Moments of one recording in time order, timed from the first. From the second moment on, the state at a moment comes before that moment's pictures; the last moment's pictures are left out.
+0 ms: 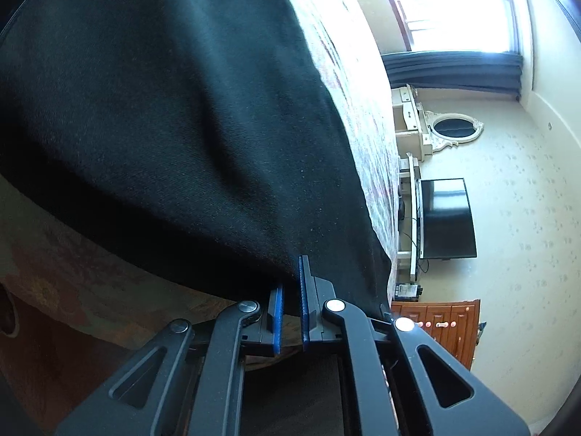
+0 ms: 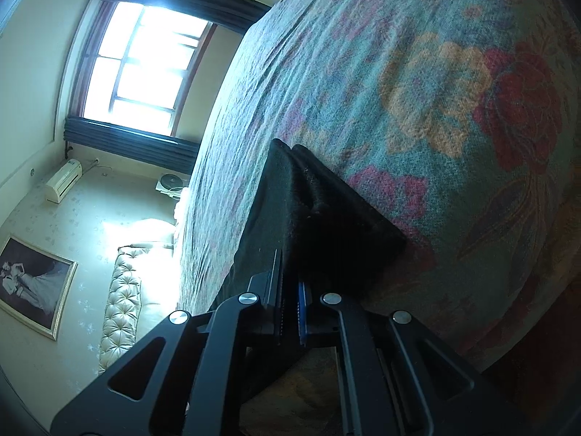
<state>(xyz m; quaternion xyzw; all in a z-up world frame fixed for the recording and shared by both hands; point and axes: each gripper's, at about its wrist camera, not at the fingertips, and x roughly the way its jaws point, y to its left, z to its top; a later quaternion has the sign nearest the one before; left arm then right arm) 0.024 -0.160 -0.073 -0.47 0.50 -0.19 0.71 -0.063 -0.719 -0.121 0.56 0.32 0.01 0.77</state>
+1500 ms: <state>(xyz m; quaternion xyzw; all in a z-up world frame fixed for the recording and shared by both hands) 0.079 -0.060 -0.054 -0.20 0.44 -0.23 0.84 -0.039 -0.799 -0.141 0.59 0.35 0.18 0.70</state>
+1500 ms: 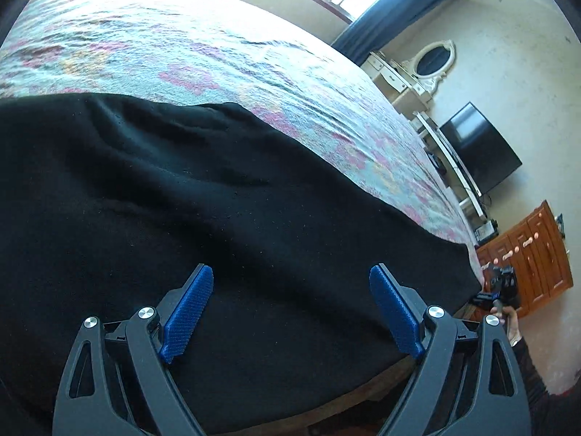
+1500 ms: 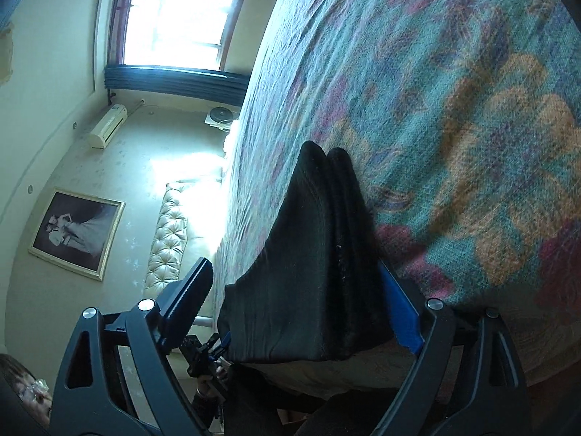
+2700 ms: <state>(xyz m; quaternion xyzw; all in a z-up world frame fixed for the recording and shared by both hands) 0.081 -0.060 -0.053 -0.21 0.45 -0.23 0.84 0.007 -0.678 0.032 0.47 0.36 0.26 0.76</state>
